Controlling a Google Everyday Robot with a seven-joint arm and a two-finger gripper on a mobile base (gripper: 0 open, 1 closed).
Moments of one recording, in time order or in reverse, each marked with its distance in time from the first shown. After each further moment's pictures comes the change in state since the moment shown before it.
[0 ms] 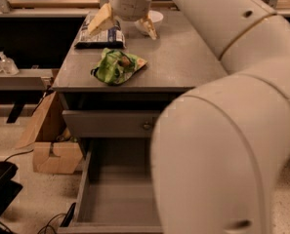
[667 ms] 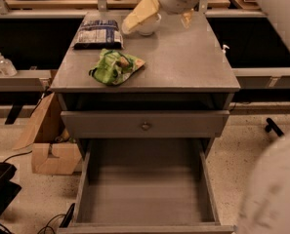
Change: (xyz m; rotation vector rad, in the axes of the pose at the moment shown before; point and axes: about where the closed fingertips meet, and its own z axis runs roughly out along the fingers) arm 0.035 -0.074 -0.066 -0.051 -0.158 -0.202
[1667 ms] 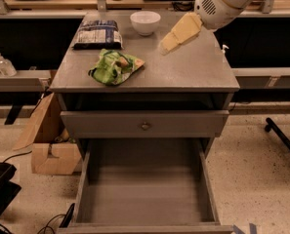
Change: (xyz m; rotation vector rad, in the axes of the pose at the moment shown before) arm 0.065 -0.039 -0.035 0.010 -0.040 -0.231
